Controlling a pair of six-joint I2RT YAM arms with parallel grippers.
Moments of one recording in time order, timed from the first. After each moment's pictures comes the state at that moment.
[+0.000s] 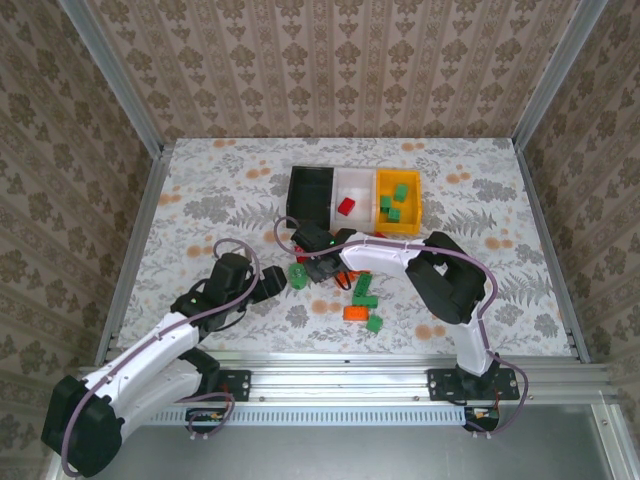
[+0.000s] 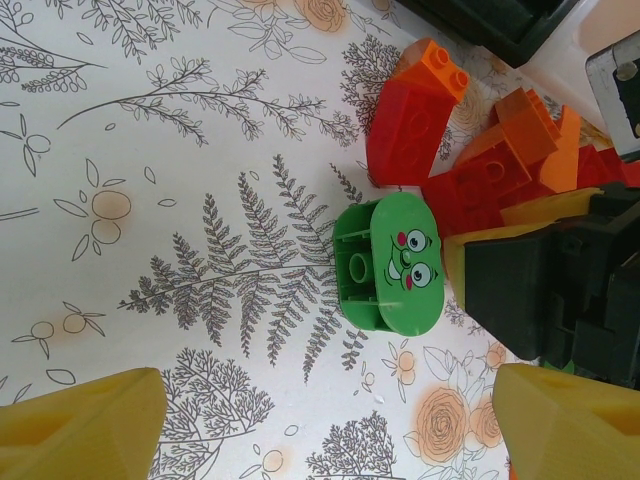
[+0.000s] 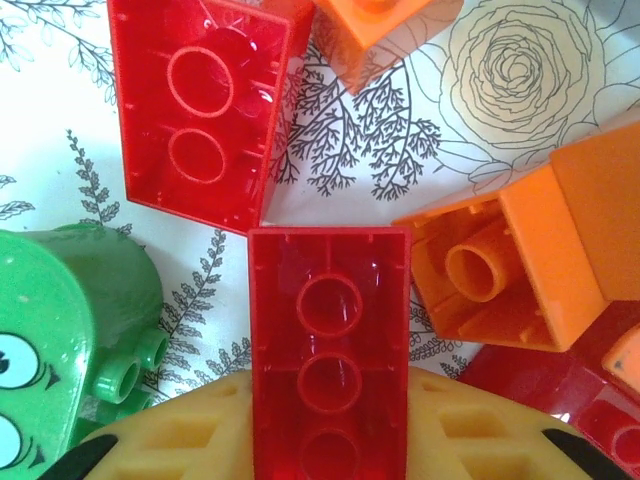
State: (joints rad) left arm -0.60 0.84 0.42 -0.35 0.02 -0.82; right arm 0.86 2.02 1.39 -0.55 0.18 0.35
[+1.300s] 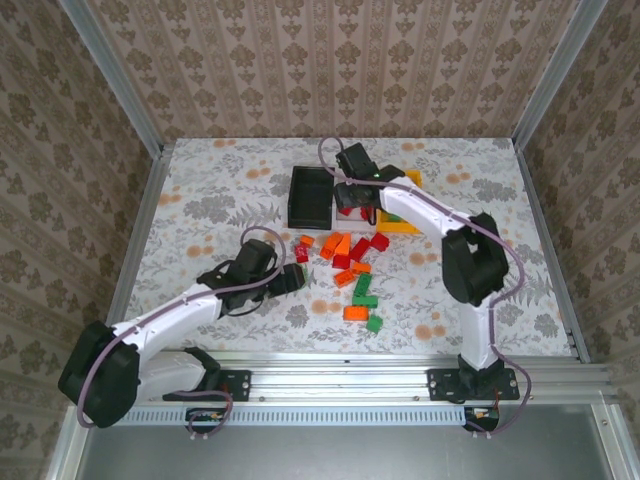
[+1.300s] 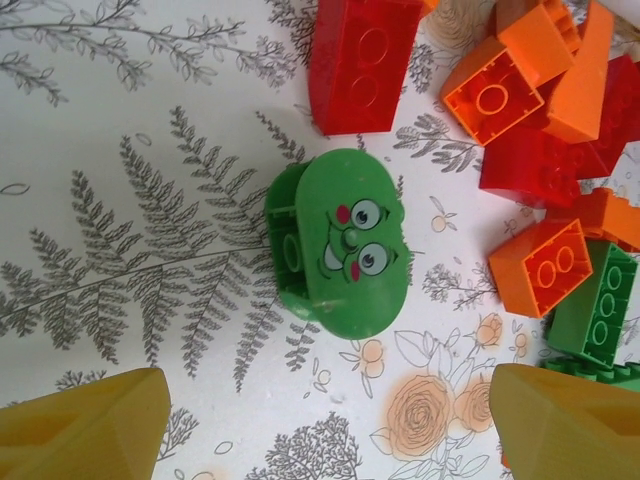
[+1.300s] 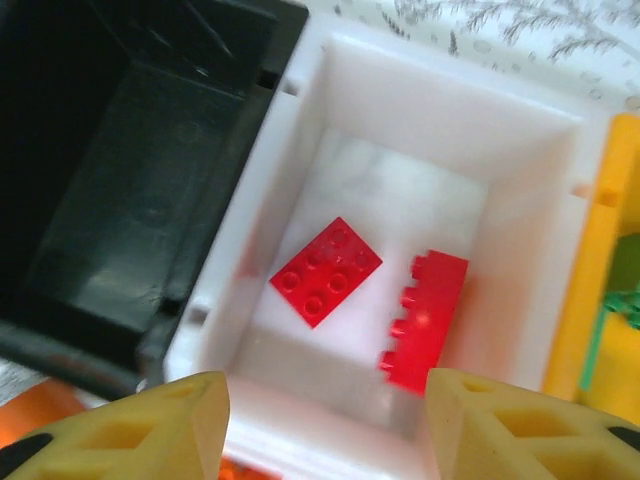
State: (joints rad) left arm -0.68 1.14 0.56 -0.33 0.08 -0.80; right arm 0.53 1.97 1.66 -0.61 0.20 0.22
